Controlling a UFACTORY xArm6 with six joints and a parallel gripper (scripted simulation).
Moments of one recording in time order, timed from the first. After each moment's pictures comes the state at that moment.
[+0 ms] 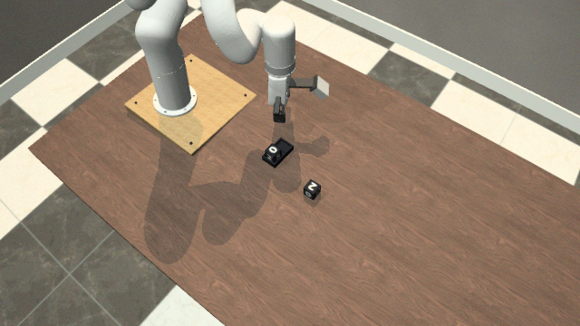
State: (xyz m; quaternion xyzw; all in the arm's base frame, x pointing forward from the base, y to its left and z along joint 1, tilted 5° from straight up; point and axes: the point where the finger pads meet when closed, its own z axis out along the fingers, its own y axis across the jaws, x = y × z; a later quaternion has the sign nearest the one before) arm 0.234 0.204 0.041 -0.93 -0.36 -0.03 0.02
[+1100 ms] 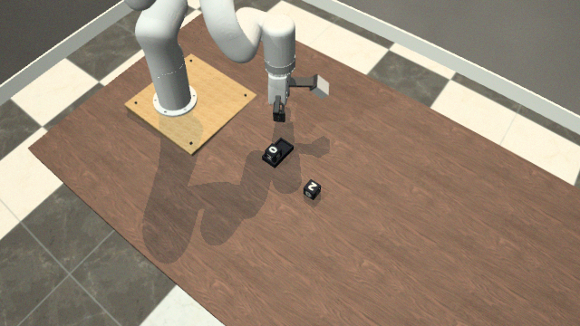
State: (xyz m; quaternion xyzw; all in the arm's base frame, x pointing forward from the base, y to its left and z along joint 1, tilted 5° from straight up) arm 0.233 0.203 0.044 -0.93 -0.36 -0.03 0.02
